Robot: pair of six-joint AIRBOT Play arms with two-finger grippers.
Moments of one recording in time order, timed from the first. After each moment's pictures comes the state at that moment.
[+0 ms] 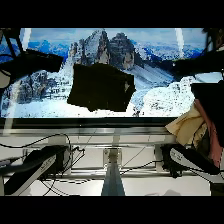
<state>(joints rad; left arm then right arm) -0.07 -0.90 1.04 1.20 -0.78 -1.19 -0.09 -1.13 1.22 -1.13 1.37 1.31</state>
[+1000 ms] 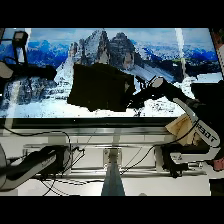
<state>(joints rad) 0.11 -1.11 1.04 1.26 -0.98 -1.19 0.30 -1.53 0.88 -0.71 1.04 1.42</state>
